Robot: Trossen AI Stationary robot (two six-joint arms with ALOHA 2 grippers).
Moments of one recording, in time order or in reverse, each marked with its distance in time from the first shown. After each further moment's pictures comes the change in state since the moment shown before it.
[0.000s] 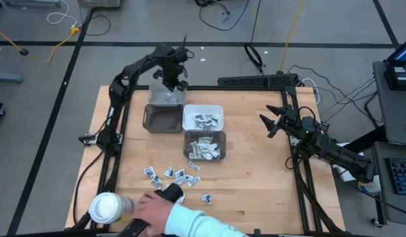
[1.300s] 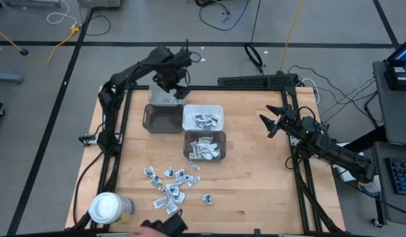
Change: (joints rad) left arm -0.181 -0.235 -0.058 -0.071 -0.016 -0.070; right arm 0.000 0.000 0.000 0.000 0.000 0.000
